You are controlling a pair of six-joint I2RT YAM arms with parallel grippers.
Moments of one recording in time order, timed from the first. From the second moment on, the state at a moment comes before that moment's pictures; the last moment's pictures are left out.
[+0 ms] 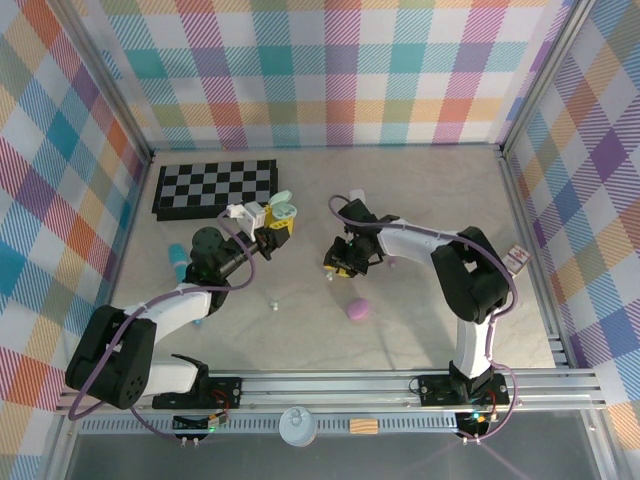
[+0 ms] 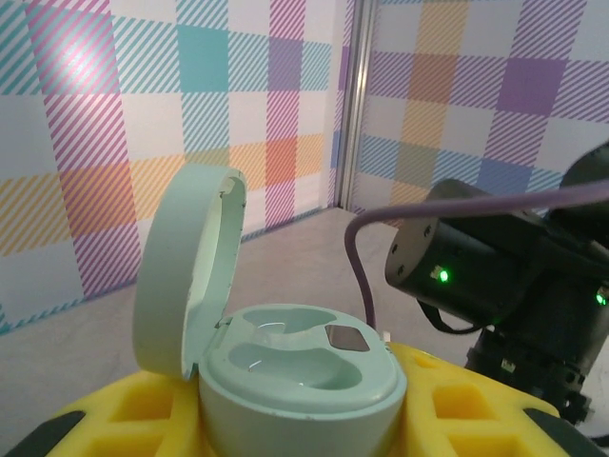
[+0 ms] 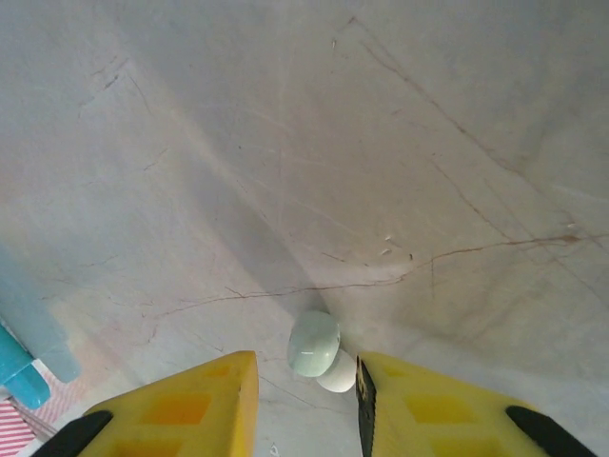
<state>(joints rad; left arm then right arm) -0.33 1.30 0.47 0.90 0.50 -0.08 0.64 1.90 1.23 -0.51 -0.38 0.93</state>
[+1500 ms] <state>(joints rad) -0.33 1.20 0.43 0.86 0.54 -0.08 0.60 1.68 1.15 -0.40 -0.47 0.95</state>
